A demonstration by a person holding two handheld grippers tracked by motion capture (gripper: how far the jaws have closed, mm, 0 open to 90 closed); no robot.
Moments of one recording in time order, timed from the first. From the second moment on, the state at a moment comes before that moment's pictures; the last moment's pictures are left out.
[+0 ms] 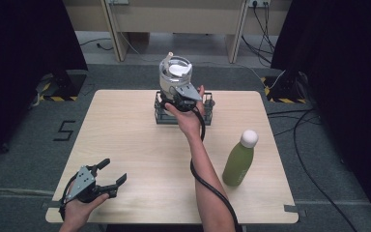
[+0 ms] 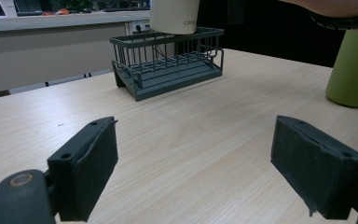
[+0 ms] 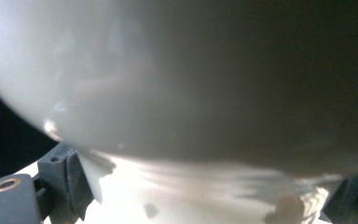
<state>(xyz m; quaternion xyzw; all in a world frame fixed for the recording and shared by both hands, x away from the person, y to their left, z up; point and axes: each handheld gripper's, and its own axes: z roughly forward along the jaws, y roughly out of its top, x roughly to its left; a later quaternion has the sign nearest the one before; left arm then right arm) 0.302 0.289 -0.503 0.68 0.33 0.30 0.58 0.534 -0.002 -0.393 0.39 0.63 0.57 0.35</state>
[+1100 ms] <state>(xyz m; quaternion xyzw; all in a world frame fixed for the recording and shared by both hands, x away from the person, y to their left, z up) 0.302 0.292 -0.504 0.68 0.33 0.30 0.58 0.568 0.013 -0.382 0.39 0.64 0.56 0.36</state>
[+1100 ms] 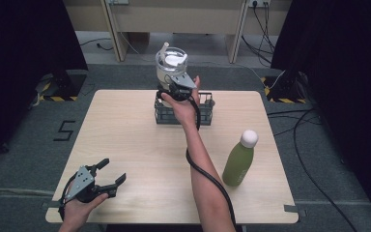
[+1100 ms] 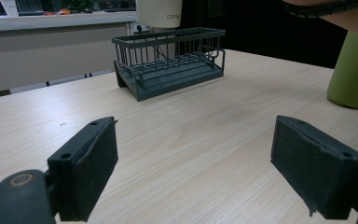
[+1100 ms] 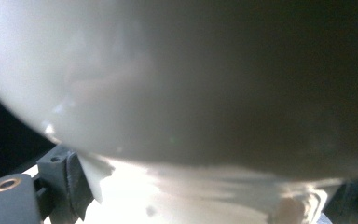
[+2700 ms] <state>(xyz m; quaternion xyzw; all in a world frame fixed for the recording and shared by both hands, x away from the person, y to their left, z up) 0.302 0.294 -0.504 0.68 0.34 0.30 0.58 0.609 0.029 -0.415 0.43 0.66 0.52 0.34</state>
